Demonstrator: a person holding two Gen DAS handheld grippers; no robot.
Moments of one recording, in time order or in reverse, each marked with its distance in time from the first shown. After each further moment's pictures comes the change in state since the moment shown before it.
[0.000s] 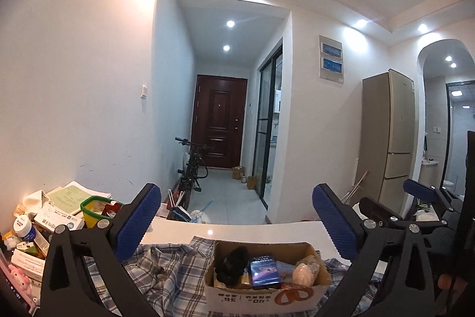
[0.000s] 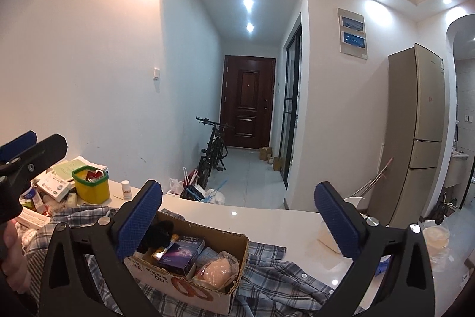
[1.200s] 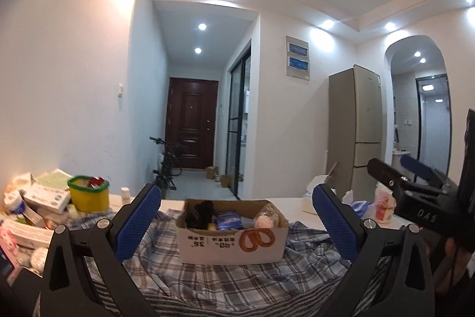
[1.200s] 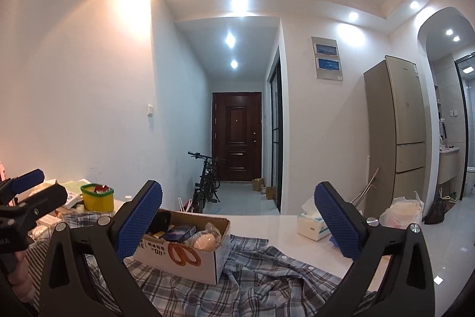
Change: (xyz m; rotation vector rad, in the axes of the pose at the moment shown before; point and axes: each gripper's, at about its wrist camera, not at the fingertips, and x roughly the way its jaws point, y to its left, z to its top) left arm -0.085 -0.019 -0.079 0.023 -0.010 -0.154; right arm -0.116 -0.036 -0.074 0.070 -0.198 -0.039
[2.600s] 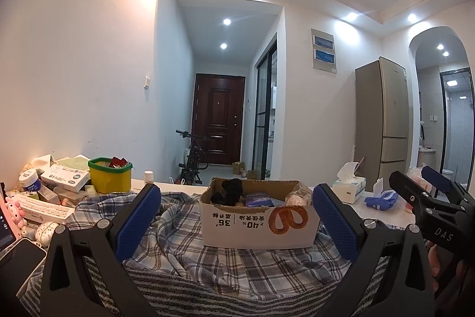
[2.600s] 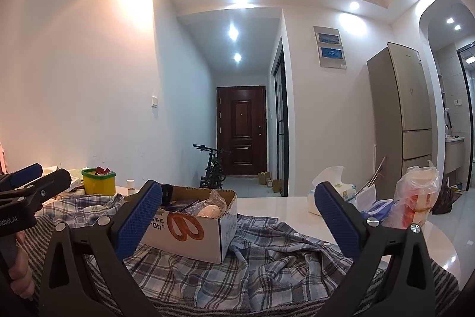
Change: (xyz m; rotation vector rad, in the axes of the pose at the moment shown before) left arm 0.010 0.008 -0.043 -0.001 0.003 0.155; right arm 0.010 -0.001 -0.062 0.026 0.018 0.027
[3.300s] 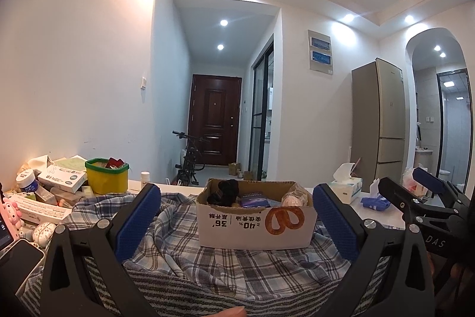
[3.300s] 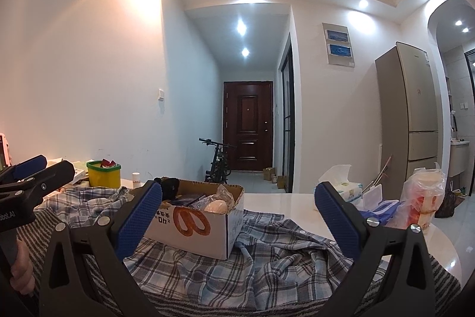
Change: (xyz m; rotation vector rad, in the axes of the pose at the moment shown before) left arm 0.001 -0.001 -0.001 0.001 -0.005 -0.018; right arm 0.004 0.006 -0.002 -0.029 0.024 0.033
